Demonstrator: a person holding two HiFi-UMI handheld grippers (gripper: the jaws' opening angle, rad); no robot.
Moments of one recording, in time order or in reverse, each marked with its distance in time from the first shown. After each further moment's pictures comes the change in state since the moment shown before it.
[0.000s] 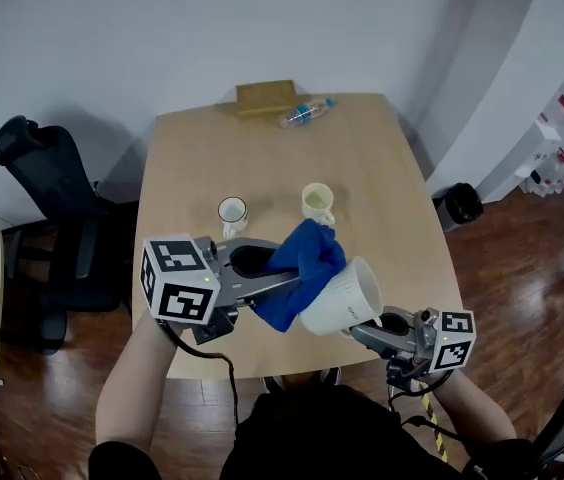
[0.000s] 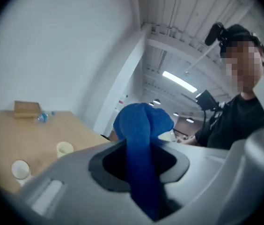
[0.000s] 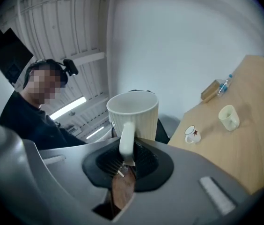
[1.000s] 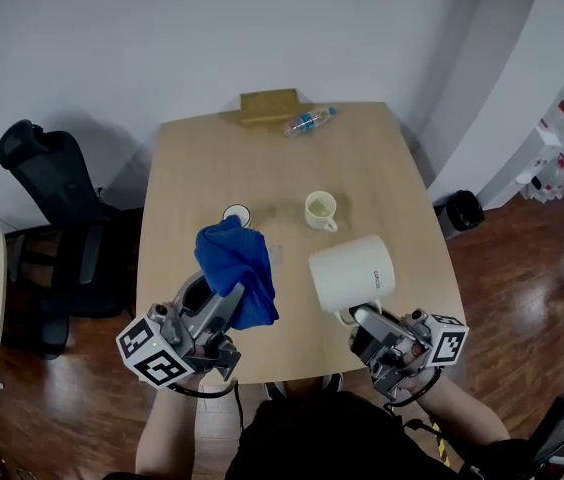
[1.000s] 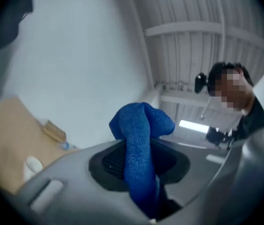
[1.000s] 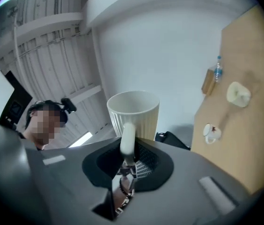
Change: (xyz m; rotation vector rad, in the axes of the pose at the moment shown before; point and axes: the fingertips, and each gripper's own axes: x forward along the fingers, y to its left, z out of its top) left arm -0.106 -0.007 0.020 -0.012 -0.720 0.290; right arm 0.013 -0.005 0.034 0.285 -0.327 0.100
